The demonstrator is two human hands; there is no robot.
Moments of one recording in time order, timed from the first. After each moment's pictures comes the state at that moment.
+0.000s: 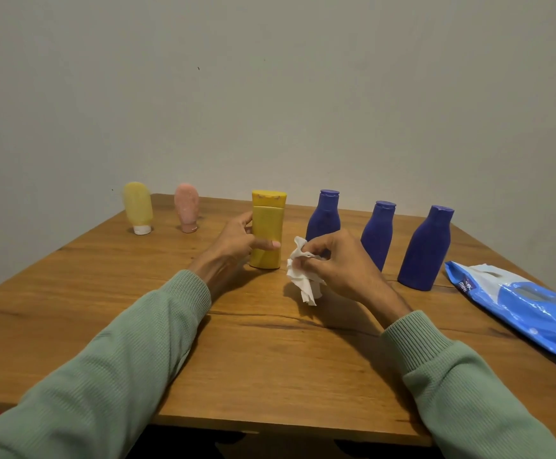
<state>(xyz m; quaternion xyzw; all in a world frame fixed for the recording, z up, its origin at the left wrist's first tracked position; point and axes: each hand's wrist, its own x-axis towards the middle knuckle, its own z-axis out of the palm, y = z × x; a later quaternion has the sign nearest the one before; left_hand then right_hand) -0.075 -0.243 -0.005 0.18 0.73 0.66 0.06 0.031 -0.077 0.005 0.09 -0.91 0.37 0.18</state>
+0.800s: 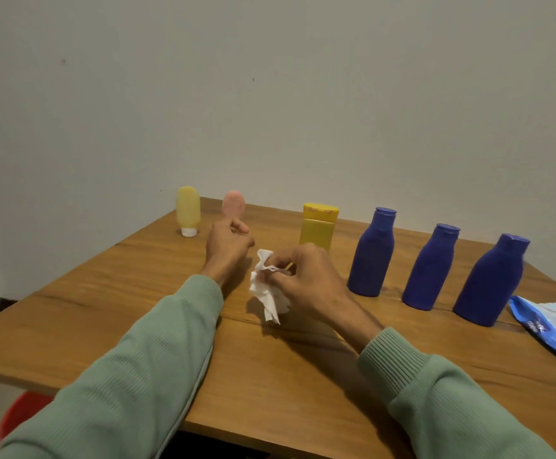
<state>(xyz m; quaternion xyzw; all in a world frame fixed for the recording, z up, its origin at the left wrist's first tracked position) -0.105 -0.312 -0.018 -0.01 0.77 0.62 -0.15 0.009 -0.180 0.007 0.17 -0.90 0.37 0.16</state>
